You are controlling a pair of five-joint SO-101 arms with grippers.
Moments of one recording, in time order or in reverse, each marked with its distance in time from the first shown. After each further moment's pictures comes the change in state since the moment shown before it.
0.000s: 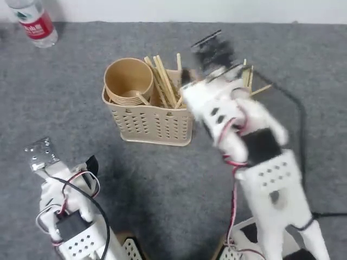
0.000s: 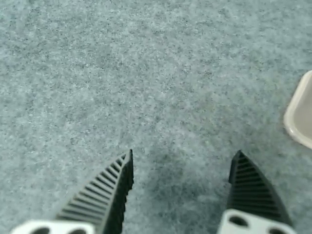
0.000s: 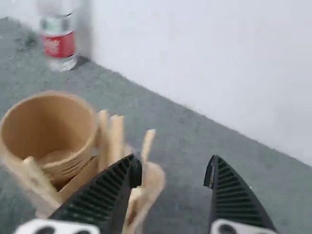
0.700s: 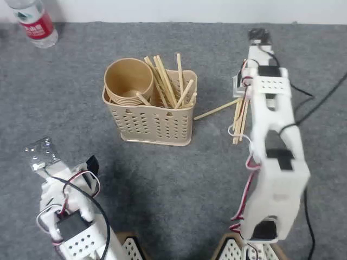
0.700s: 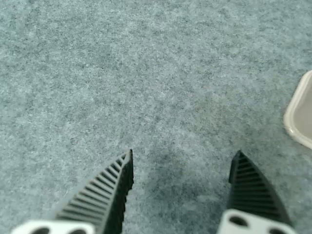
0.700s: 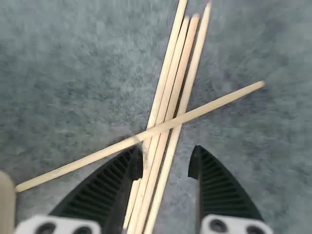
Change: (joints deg) left arm 0.0 0.0 0.0 0.0 0.0; right arm 20.3 65.4 -29.1 10.2 -3.2
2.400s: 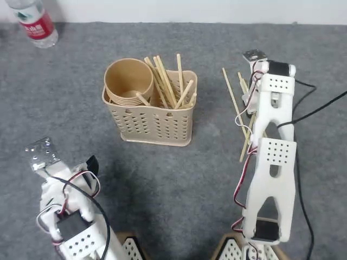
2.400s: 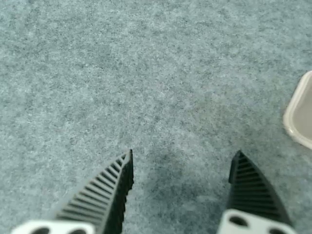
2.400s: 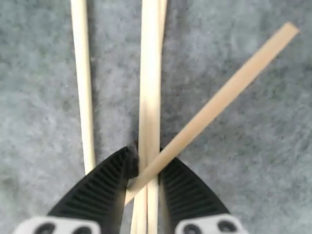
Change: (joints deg) left arm 0.0 0.0 0.0 0.0 0.0; right arm 6.5 40.3 -54.9 37.5 21.5
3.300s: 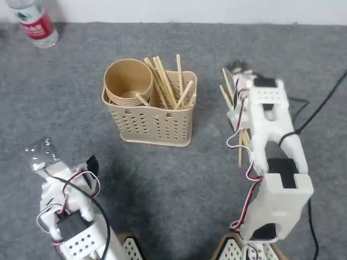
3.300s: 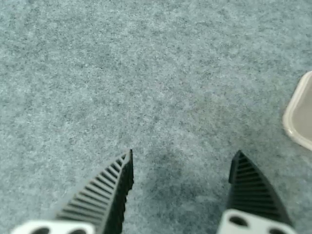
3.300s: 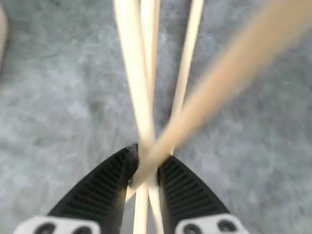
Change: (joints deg) left arm 0.0 0.0 0.0 0.0 0.0; right arm -7.6 -52.6 78.1 -31.3 -2.9
